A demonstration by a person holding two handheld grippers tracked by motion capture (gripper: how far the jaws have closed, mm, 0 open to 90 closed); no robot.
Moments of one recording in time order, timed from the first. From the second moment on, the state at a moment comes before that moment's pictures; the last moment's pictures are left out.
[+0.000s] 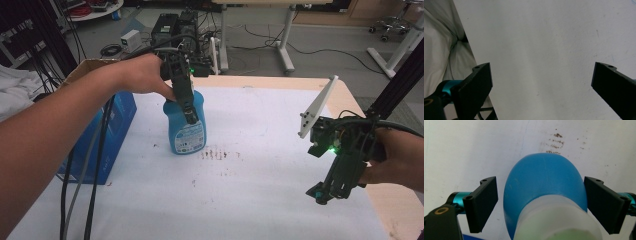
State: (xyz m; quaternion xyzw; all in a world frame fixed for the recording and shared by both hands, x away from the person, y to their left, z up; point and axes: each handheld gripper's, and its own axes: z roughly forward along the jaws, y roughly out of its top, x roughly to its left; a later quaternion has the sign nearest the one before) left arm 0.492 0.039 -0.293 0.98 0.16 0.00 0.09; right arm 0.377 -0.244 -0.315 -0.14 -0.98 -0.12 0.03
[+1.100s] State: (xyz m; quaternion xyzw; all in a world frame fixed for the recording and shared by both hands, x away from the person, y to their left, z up) left arm 0.493 0.043 -0.290 0.98 0.16 -0.01 0.10; right arm 0.377 -0.244 -0.316 -0.14 -0.98 -0.12 0.03
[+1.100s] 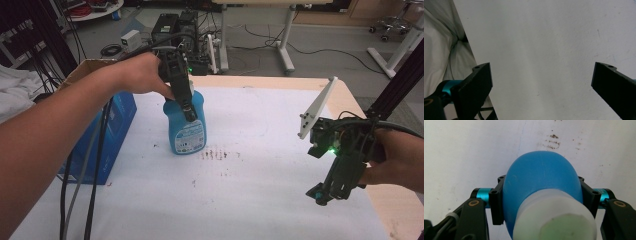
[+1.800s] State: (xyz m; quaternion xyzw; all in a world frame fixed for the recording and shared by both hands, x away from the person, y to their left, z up) left arm 0.475 0.061 -0.246 0.98 0.18 0.00 0.10; right arm 0.375 -0.242 -0.315 -0.14 -0.98 -0.12 0.03
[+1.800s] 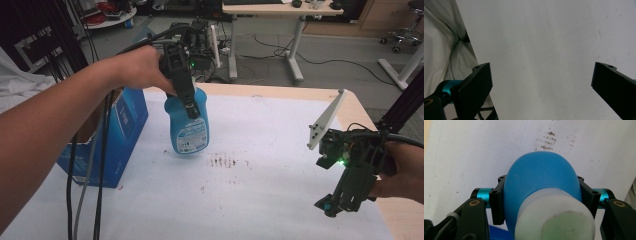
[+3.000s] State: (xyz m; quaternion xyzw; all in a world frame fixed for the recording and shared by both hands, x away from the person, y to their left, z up) left arm 0.434 0.127 -0.125 0.97 0.20 0.04 0.12; right arm 0.374 -0.236 -0.315 -0.13 -0.98 -0.12 0.04
